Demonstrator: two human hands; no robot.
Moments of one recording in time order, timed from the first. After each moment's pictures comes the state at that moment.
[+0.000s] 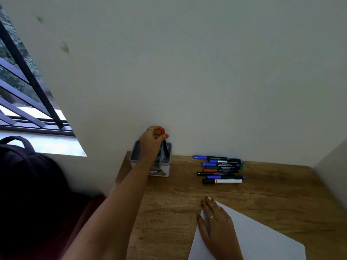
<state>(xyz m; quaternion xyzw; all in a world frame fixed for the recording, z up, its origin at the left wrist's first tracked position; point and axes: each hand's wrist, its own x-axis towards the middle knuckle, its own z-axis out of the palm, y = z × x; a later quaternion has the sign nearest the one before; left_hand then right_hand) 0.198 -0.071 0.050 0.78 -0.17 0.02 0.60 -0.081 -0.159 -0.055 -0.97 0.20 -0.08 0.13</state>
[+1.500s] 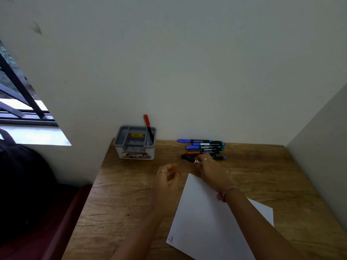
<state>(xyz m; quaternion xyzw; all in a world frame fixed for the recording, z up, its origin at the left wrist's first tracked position) -0.007 -0.058 0.007 0.75 -0.16 -0.12 0.63 -0.042 -0.230 0.006 -0.96 0.19 -0.07 0.21</state>
